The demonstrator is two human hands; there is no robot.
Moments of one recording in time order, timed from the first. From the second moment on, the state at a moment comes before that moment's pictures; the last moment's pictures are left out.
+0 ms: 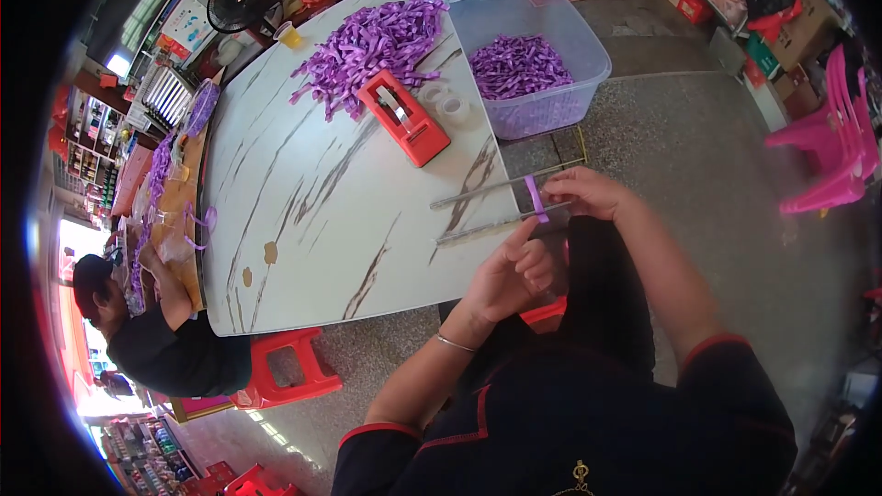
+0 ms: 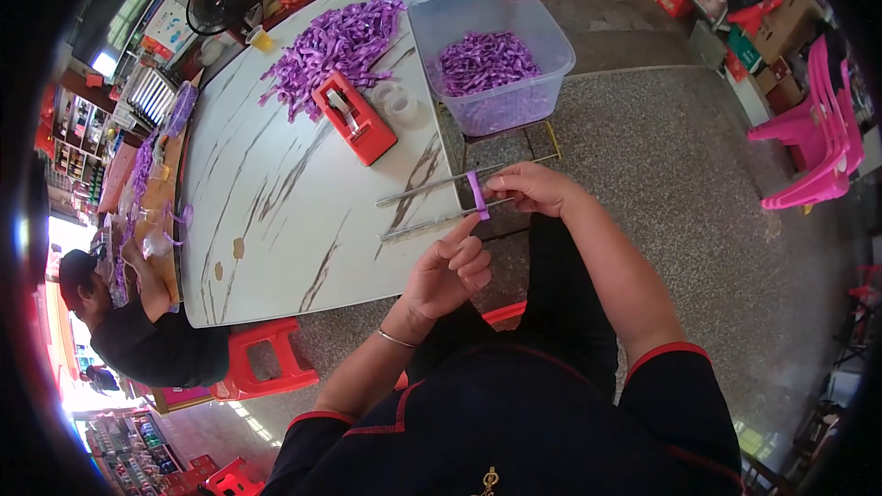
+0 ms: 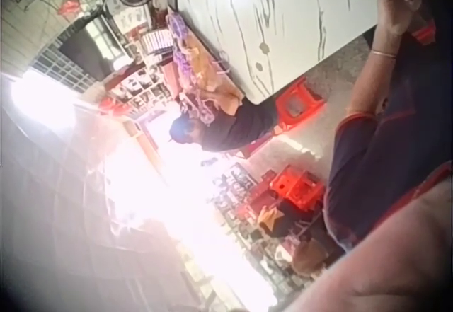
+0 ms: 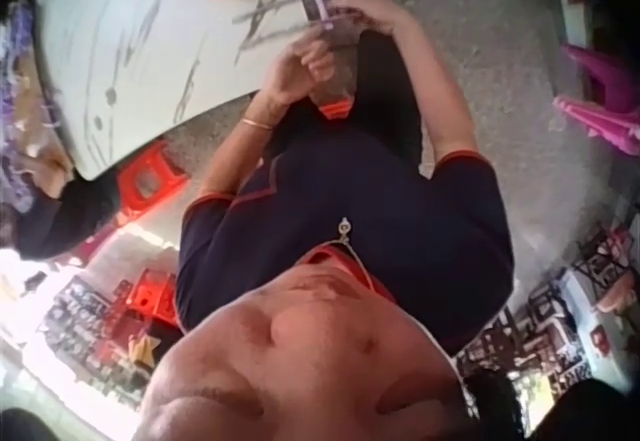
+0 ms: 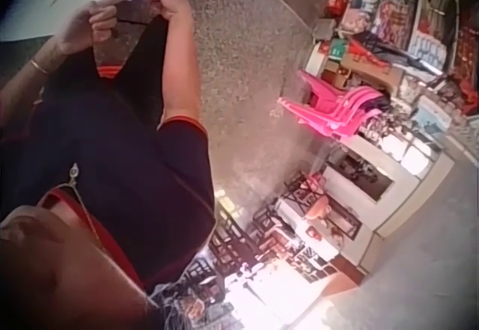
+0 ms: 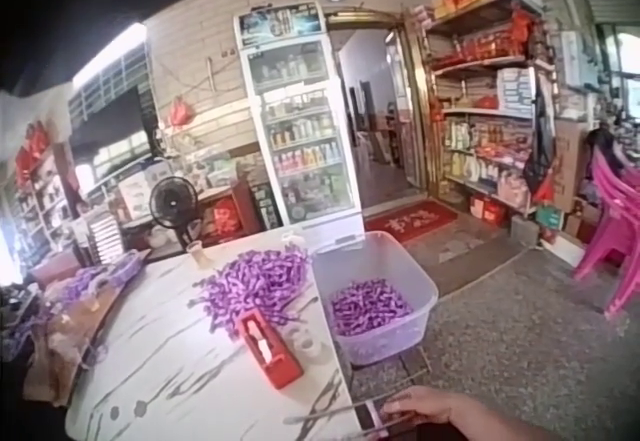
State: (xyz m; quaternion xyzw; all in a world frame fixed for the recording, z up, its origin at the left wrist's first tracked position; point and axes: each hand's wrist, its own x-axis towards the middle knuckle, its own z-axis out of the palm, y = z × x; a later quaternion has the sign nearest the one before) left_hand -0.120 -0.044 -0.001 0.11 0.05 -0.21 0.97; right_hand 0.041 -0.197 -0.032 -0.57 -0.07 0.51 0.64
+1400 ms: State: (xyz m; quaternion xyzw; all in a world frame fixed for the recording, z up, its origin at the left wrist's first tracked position) left_hand -0.116 -0.043 -0.003 0.11 0.03 -0.22 0.97; right_hand 0.017 -0.155 -0.123 -0.18 -0.08 0.59 0.79
